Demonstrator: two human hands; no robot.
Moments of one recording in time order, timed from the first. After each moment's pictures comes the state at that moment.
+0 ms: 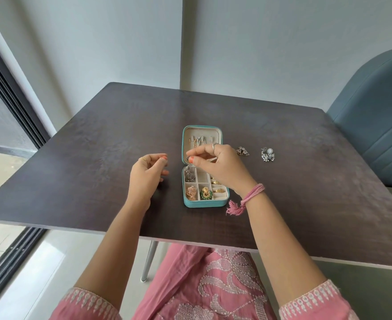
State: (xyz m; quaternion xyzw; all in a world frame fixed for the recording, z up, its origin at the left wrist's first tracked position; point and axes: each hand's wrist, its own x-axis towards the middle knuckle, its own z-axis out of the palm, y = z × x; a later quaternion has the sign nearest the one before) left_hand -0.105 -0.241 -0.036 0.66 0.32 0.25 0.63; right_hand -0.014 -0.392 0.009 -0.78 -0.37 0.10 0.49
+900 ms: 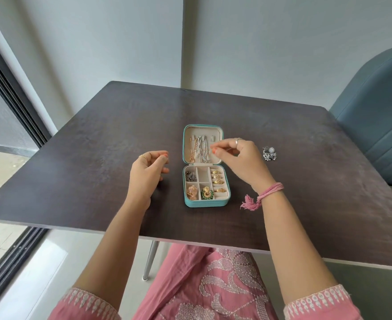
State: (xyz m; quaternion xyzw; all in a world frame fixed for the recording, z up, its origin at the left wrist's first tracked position) left_hand -0.108 -0.242 -0.028 0.66 0.33 0.25 0.62; right_hand 0.007 -0.418 0.012 -0.82 -0.31 0.04 0.48
